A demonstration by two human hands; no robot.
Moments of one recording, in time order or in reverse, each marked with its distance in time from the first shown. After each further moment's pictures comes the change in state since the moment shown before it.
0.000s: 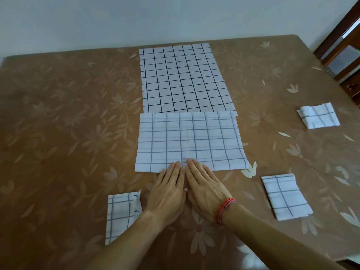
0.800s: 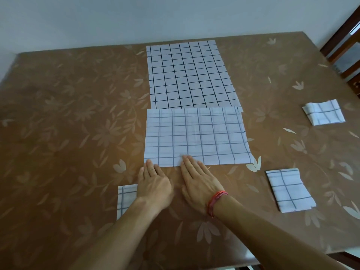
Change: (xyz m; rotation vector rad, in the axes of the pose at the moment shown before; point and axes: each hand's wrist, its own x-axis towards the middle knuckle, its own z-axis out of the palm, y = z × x) left_hand -0.010 -0.018 -0.046 0.013 -0.450 -0.453; right_hand 0.012 -0.030 0.000 0.093 -0.124 -0.024
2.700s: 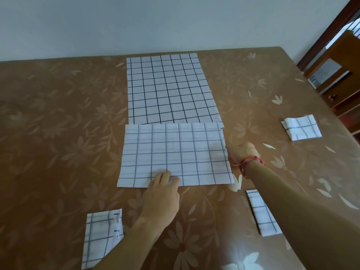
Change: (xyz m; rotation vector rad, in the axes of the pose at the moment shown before) left_hand 0.033 0.061 0.009 -0.238 0.438 0.370; right_hand 0.016 0.167 -0.100 0.933 0.182 1.231
